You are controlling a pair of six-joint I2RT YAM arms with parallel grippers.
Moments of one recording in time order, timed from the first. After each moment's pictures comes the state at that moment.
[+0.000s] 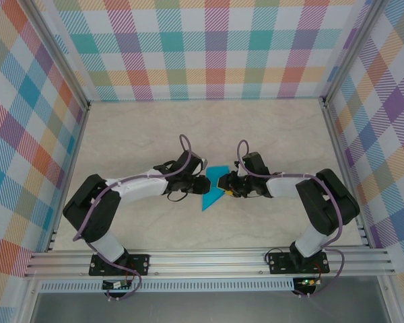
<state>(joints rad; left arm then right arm) -0.74 1.63 0.95 -0.28 0.18 -0.53 0.51 1.65 0.67 0.11 -0.60 0.90</state>
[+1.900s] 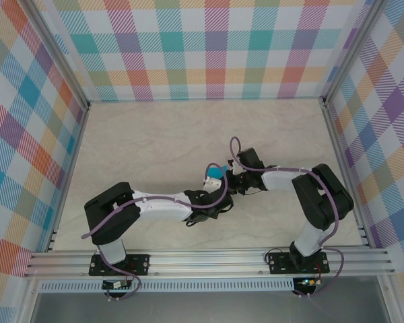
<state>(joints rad) -1.14 1.75 0.98 -0.39 -0.47 -0.72 0.53 1.71 0.78 -0.05 -0.65 0.76</state>
